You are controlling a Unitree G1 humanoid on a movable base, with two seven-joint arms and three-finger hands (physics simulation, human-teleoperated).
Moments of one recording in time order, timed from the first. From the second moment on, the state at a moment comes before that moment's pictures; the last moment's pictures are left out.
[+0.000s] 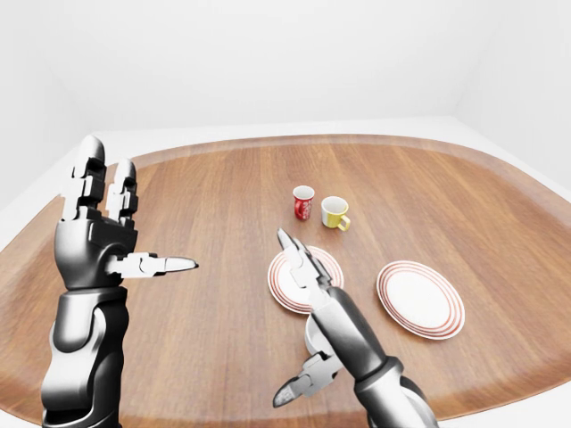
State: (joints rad) left arm -0.08 0.05 0.10 -0.56 -0.09 0.09 -0.03; right arm 0.41 -0.11 0.12 -0.89 -0.34 0.09 0.49
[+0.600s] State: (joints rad) left arm -0.08 0.05 0.10 -0.56 -0.09 0.09 -0.04; right arm 0.43 -0.07 0.05 -0.81 -0.53 0.09 0.60
